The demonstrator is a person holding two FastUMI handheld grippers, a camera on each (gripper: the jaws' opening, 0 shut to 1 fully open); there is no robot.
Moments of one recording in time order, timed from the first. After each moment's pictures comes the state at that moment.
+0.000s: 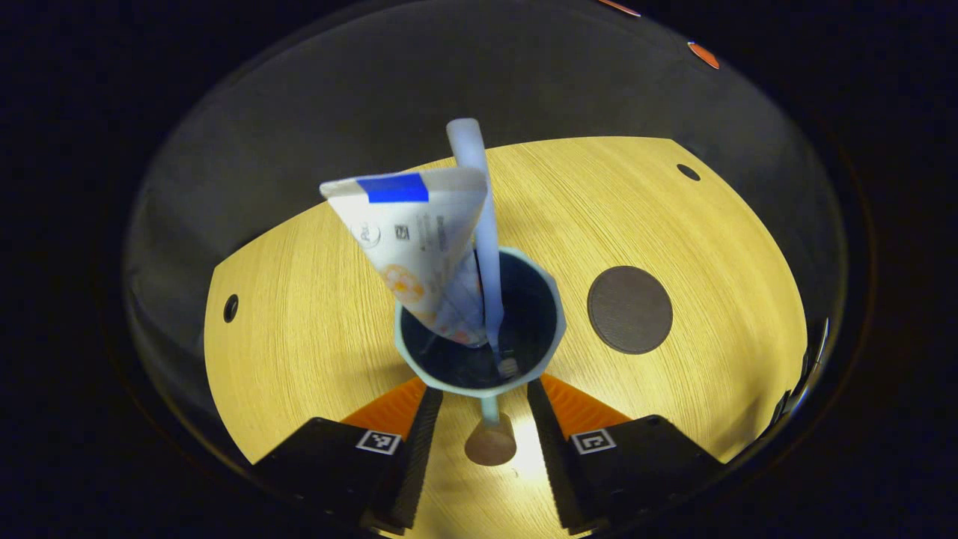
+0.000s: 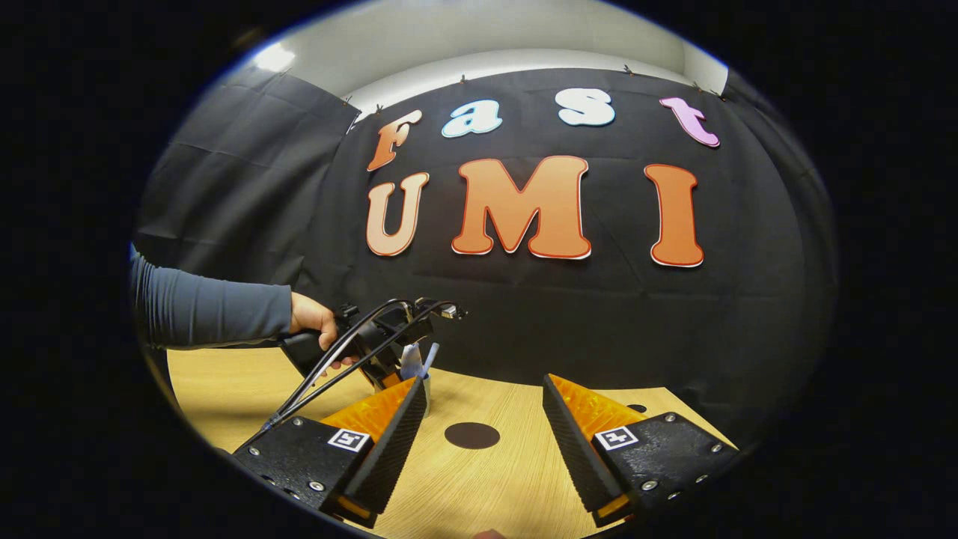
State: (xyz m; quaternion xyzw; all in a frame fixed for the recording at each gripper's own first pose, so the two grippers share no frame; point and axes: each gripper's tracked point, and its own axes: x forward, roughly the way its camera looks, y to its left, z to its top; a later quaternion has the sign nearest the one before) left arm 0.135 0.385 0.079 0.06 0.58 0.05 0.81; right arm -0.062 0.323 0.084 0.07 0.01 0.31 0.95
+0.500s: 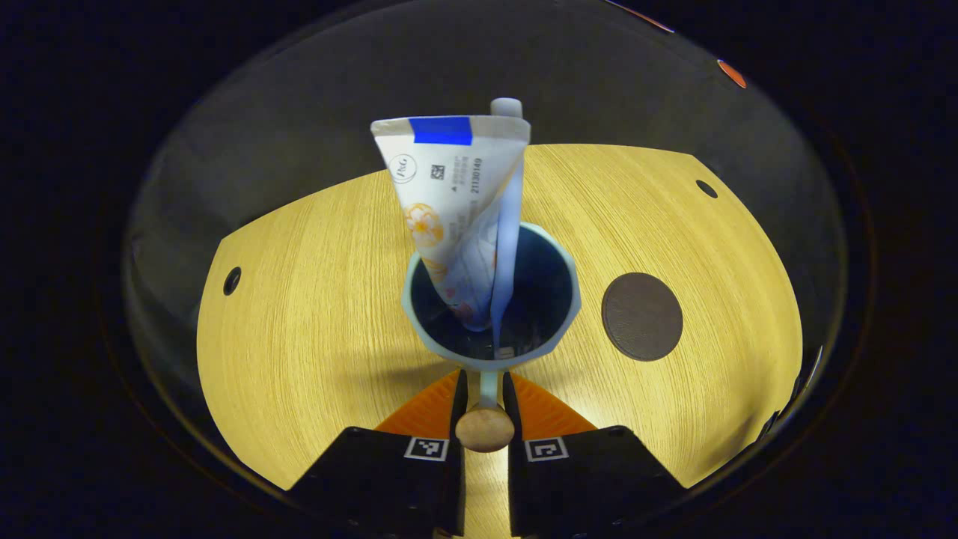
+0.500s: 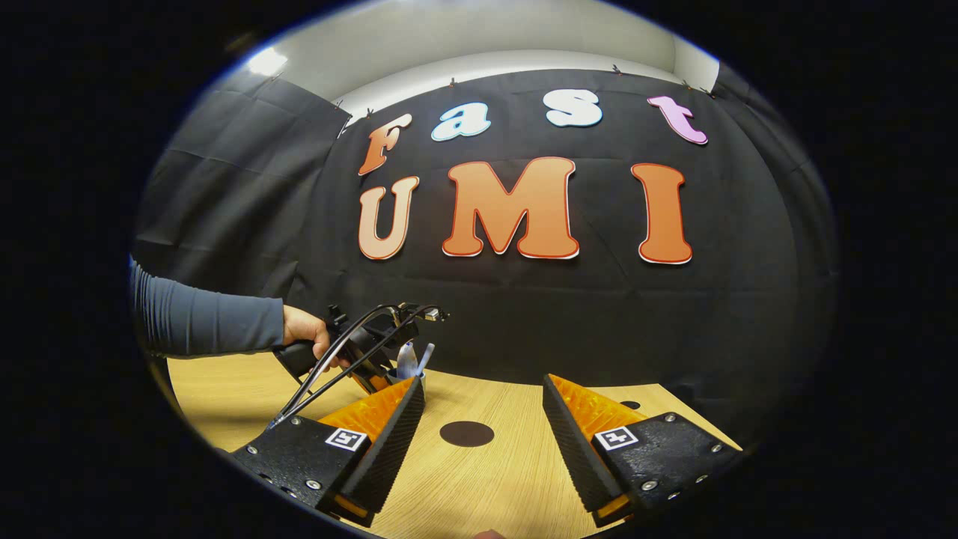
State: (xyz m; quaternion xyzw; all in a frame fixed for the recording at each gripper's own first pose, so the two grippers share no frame) left arm 0.187 0.325 0.086 0.02 0.56 0.09 0.82; right arm -0.062 0.305 0.080 0.08 0.02 0.29 0.95
